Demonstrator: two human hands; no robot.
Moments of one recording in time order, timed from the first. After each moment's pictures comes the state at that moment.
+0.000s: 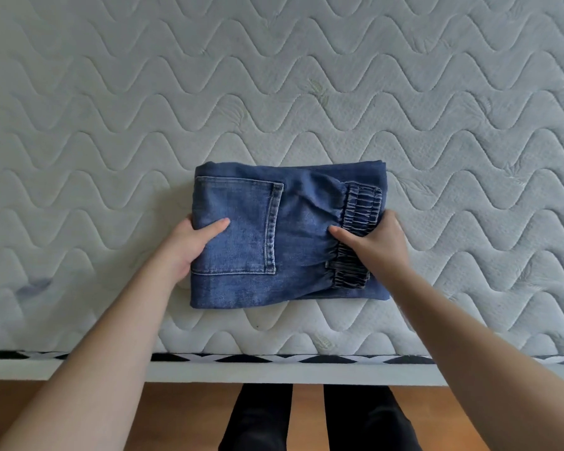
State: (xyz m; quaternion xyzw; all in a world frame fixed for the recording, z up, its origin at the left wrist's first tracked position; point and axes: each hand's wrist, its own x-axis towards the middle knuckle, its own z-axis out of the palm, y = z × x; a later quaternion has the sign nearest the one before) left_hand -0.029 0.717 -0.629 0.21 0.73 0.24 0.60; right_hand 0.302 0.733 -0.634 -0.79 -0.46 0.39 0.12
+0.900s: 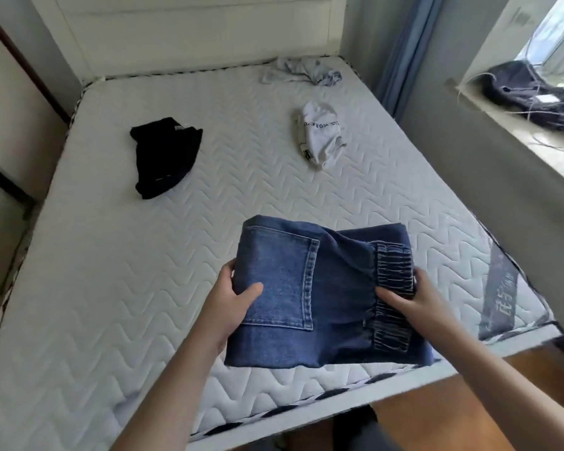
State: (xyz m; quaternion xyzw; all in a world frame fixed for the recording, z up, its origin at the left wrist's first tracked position) left_hand -0.008 0.664 -0.247 0.48 0.60 0.33 0.55; right_hand 0.325 0.609 -0.252 -0.76 -0.45 0.35 0.33
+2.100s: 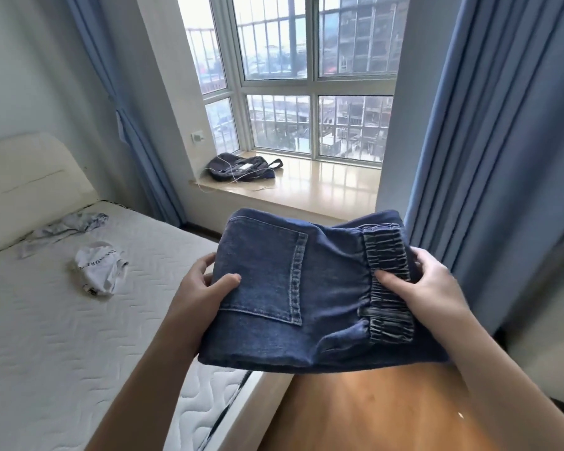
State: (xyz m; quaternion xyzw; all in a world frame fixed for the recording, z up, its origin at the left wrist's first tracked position) left_hand 0.377 0.395 -0.025 0.69 0.30 0.21 0.62; right_hand 0.575 0.124 -0.044 -0.81 -0.20 0.05 0.55
